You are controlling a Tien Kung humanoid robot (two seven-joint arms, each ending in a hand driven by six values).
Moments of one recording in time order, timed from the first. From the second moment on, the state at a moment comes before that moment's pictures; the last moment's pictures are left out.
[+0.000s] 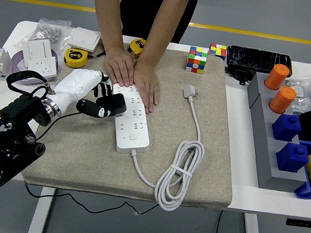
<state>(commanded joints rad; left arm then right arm) -0.44 0.26 -0.93 -1.09 2.04 0.21 -0.05 0.08 -0.12 1.35 0.18 -1.37 -0.04 -0.06</state>
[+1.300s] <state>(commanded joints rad) -0.51 0.33 -0.81 -1.08 2.02 0.19 -0.04 0.08 -0.13 1.35 0.18 -1.37 -0.04 -0.06</state>
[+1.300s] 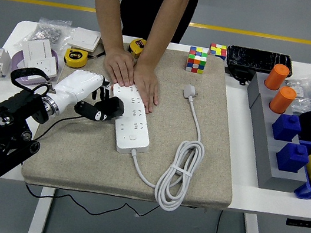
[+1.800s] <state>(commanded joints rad) -0.53 0.35 -0.77 -1.09 2.01 0.18 -0.04 0.09 -0.13 1.35 0.18 -1.37 -0.04 -0.06</state>
